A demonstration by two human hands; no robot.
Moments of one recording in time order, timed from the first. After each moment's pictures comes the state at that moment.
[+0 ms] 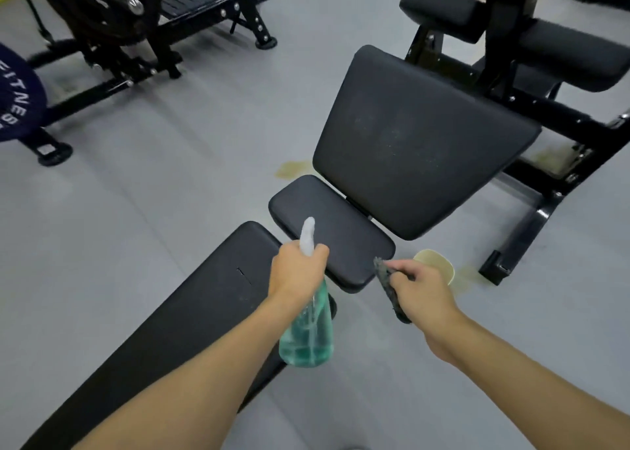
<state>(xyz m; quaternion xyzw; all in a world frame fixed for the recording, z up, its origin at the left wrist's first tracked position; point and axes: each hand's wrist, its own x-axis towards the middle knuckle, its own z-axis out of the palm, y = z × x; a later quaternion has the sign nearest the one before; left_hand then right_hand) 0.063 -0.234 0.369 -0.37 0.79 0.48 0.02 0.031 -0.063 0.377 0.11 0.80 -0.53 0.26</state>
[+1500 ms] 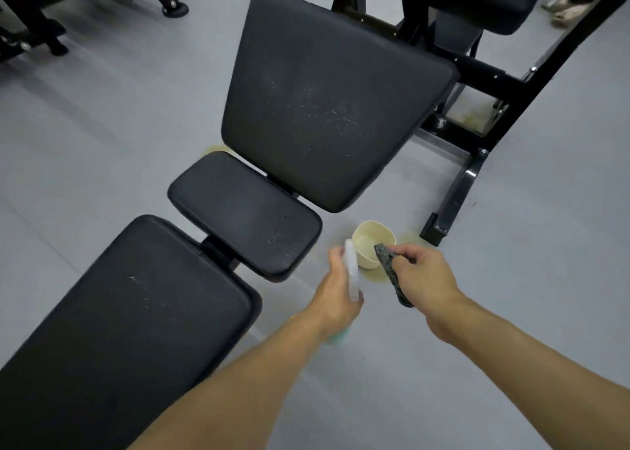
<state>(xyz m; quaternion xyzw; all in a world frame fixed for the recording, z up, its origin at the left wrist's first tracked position) 0.028 -0.083 0.227 -0.07 0.84 0.50 0.22 -0.003 0.047 0.310 0.22 0.81 -0.51 0.19</state>
